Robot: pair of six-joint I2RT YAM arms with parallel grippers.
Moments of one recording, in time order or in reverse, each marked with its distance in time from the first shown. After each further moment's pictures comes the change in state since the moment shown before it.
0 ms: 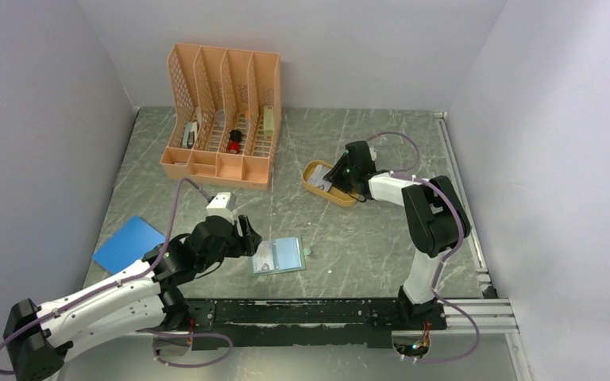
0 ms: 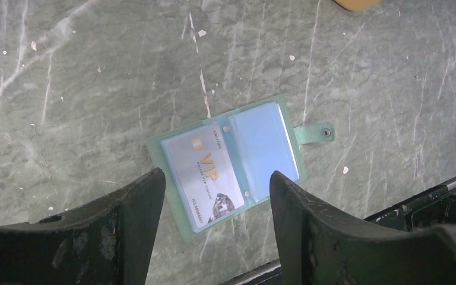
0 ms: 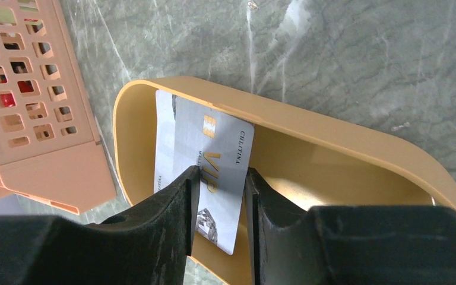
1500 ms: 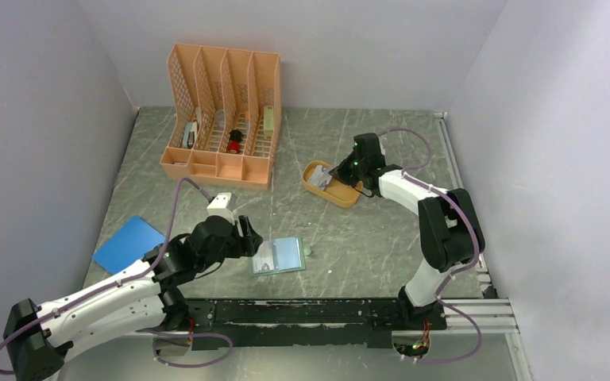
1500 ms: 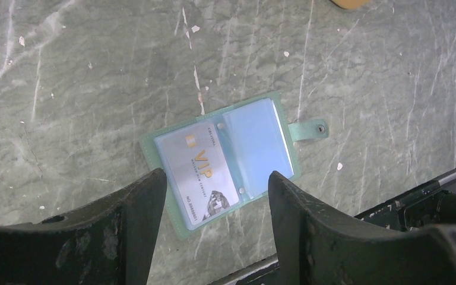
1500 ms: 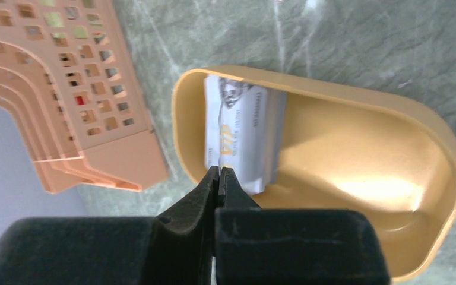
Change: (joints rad) left arm 0.000 0.002 0.000 0.002 0.021 -0.011; right arm -0.026 -0.135 -0.004 -0.105 -0.043 0.098
